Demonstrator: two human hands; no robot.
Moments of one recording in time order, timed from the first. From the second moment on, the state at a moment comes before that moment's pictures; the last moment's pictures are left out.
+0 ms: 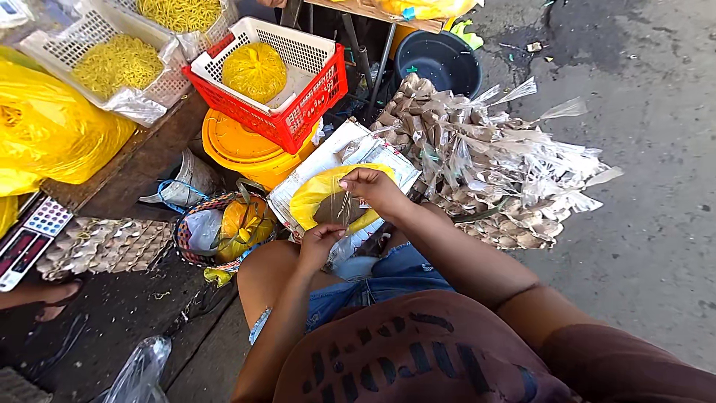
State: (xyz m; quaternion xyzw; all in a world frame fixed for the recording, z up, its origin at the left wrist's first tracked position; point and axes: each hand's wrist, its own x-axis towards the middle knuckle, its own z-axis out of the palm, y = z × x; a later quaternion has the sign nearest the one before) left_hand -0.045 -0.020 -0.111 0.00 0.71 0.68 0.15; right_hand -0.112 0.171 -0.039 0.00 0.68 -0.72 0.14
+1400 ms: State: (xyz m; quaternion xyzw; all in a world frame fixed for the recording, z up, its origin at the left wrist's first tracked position) left_hand -0.040 -0.037 -0.123 0.08 0.75 0.65 0.04; right_hand -0.093 0.197 -0.018 -0.32 0.87 -0.37 0.03
